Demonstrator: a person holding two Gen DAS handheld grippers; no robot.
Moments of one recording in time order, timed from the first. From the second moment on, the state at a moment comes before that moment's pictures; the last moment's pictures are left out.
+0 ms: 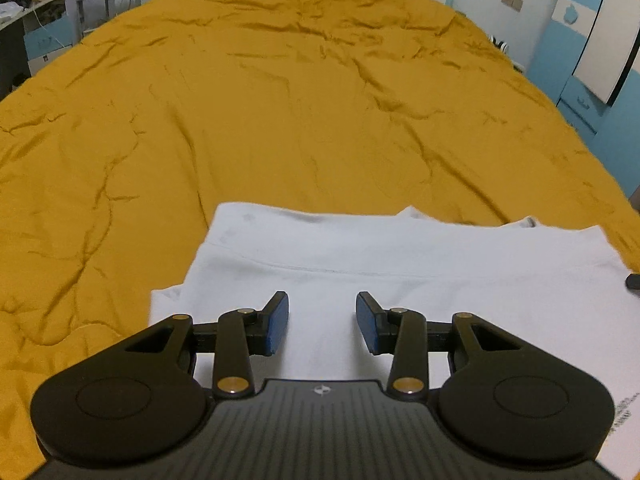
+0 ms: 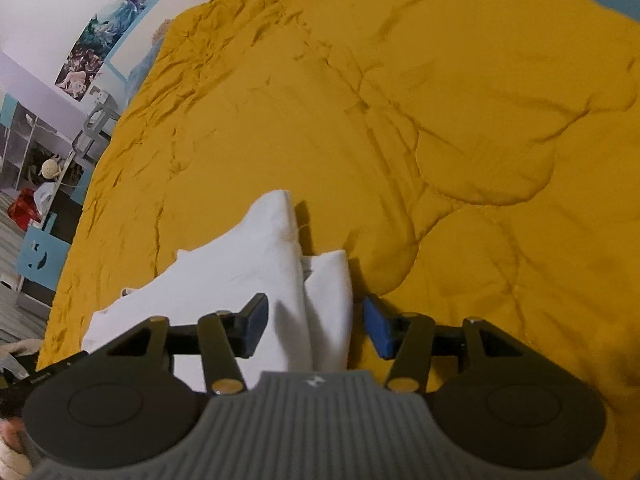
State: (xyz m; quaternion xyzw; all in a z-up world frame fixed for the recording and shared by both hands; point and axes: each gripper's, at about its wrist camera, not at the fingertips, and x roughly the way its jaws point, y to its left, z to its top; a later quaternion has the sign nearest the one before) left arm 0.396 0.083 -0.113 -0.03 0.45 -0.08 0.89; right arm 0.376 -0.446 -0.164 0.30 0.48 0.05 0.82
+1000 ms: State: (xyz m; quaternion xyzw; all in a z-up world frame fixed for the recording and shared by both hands) left arm 0.343 0.138 -0.067 -0.08 0.39 -0.07 0.91; right arm 0.426 -0.249 0.006 0.29 0.47 0.14 0.82
